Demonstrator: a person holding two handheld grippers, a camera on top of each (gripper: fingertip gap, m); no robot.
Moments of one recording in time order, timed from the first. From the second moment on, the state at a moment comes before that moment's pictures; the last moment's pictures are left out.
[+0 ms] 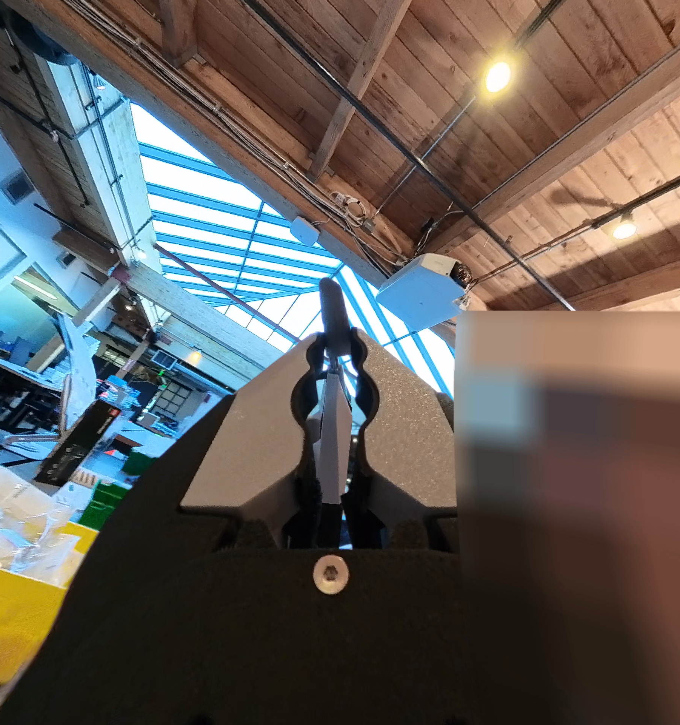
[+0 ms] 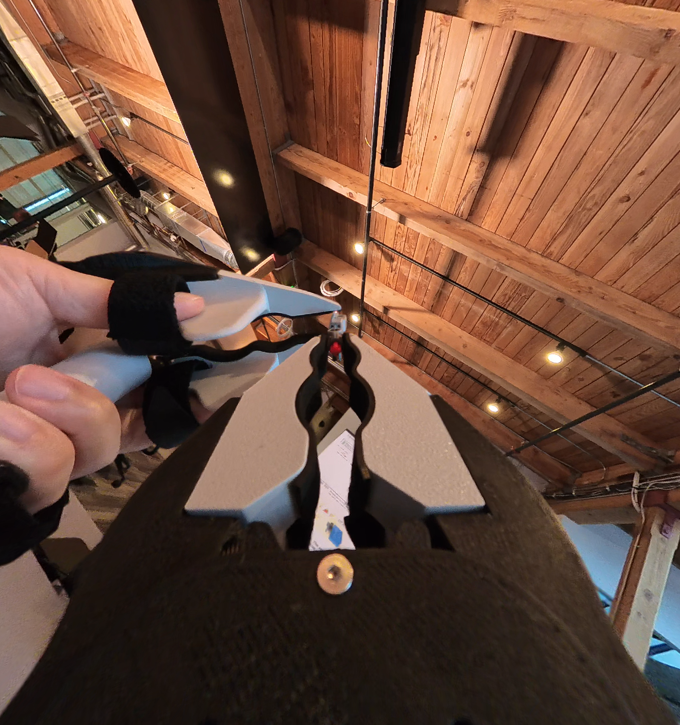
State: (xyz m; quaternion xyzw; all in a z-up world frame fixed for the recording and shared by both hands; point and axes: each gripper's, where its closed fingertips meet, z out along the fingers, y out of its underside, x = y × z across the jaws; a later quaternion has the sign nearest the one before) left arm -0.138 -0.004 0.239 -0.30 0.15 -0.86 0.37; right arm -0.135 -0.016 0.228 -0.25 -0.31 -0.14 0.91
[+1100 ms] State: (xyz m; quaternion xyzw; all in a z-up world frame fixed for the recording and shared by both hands) left arm -0.137 0.001 0.235 -0.32 0.14 -0.85 0.40; right arm -0.135 -0.009 0.224 -0.25 -0.31 -0.18 0.90
